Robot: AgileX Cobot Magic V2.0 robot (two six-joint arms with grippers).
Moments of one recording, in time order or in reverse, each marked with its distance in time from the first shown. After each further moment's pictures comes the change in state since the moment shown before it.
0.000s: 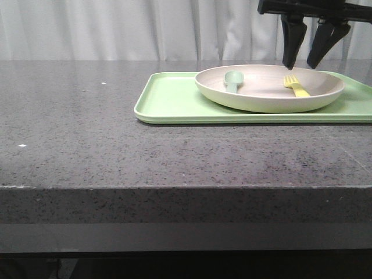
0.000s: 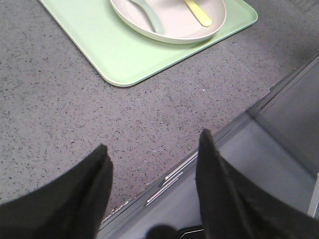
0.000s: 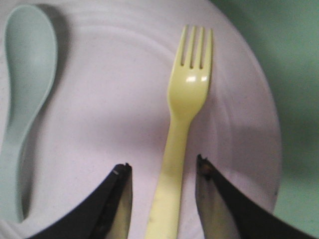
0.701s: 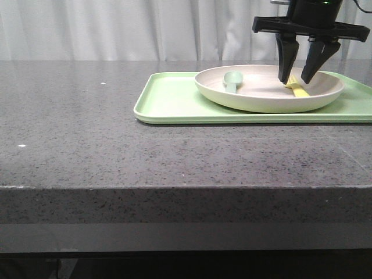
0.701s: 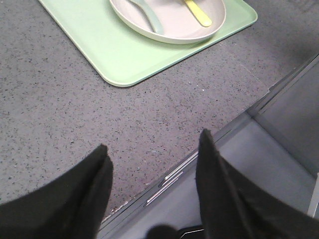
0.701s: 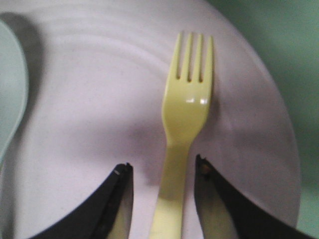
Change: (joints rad) left arm 0.000 0.000 0.000 0.000 0.000 0.002; right arm -0.002 0.067 -0.029 0.000 0.000 0.030
